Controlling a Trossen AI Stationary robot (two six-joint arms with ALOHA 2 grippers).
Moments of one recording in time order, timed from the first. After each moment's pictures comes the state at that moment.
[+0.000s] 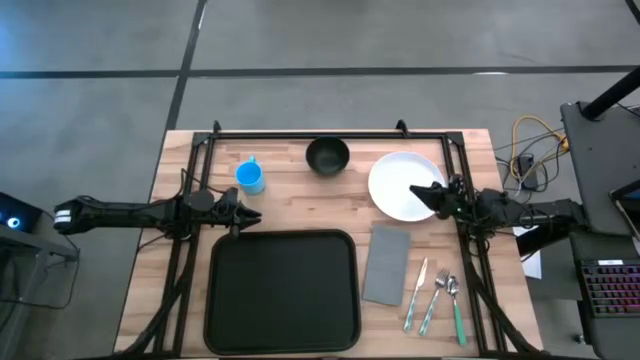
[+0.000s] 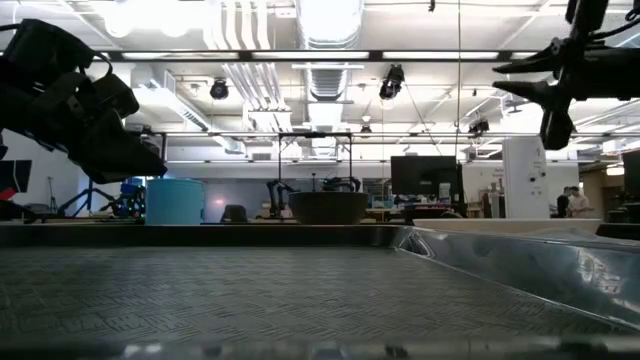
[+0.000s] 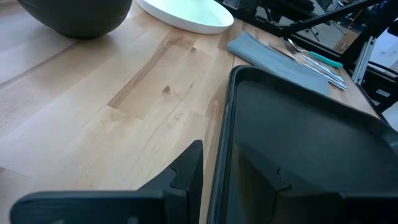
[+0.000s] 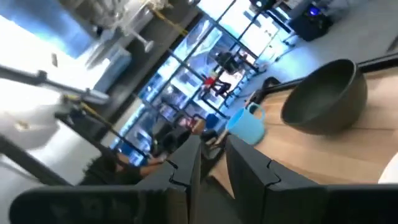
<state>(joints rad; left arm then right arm) 0.11 0.43 0.01 0.02 0.02 -0.35 0.05 0.06 0.01 0.19 0.42 0.92</state>
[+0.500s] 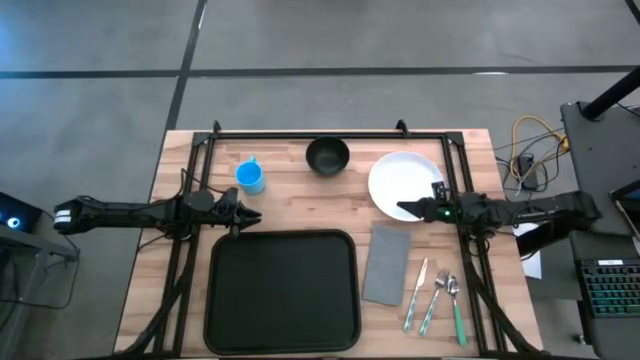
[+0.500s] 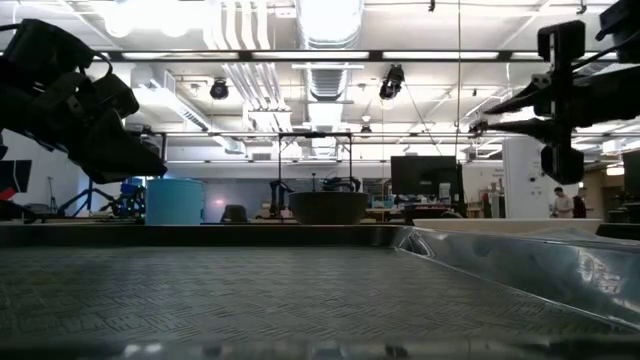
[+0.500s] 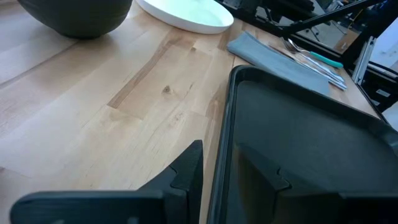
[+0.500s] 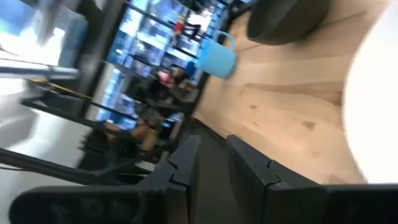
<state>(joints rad) 0.11 0.43 0.01 0.02 0.02 -0.35 0.05 0.33 0.01 0.19 0.29 1.19</state>
